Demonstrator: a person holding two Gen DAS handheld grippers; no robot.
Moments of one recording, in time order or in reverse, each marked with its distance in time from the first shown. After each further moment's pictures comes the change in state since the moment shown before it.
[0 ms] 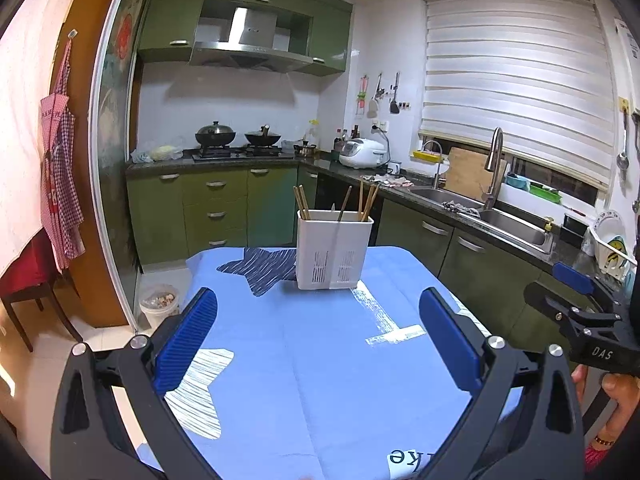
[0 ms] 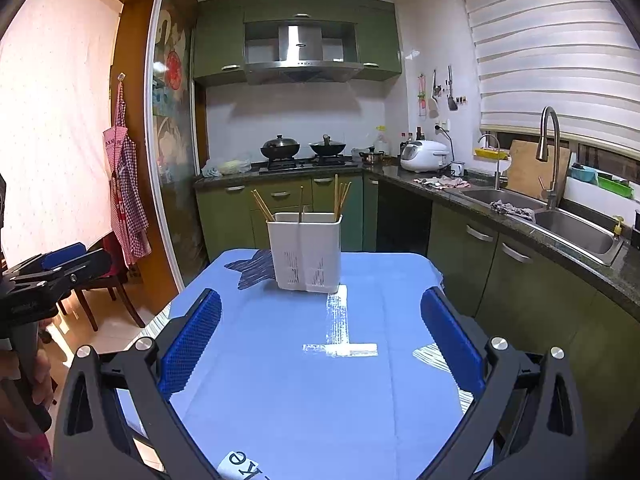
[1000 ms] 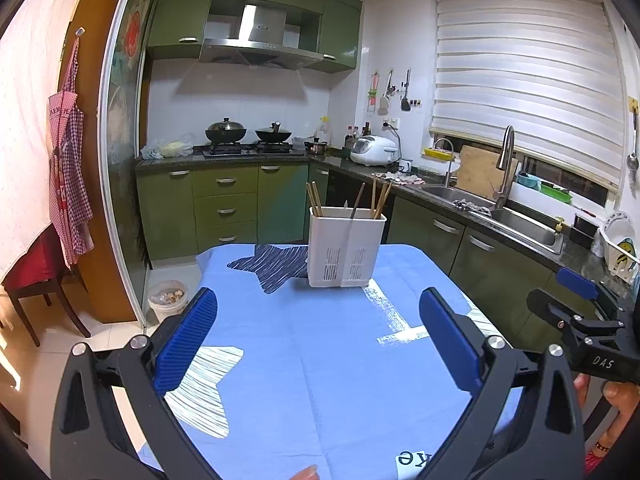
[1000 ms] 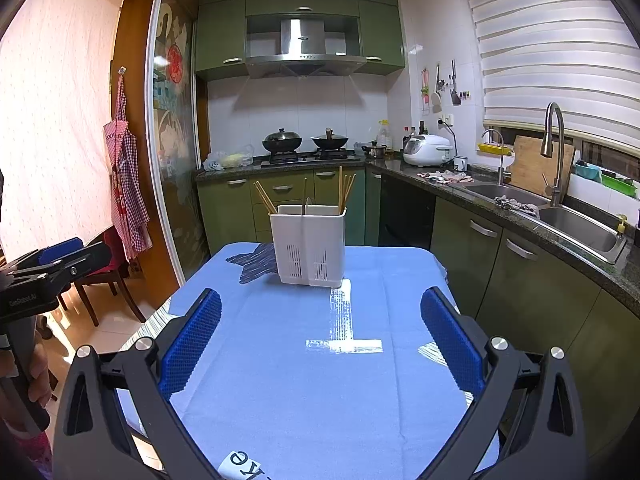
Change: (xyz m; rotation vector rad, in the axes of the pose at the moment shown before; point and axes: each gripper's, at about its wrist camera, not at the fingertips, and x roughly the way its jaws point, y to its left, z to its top) left arm 0.002 0.008 -0.006 -0.005 0.006 0.038; right arm 0.016 0.001 -0.002 -0.003 0.019 0.008
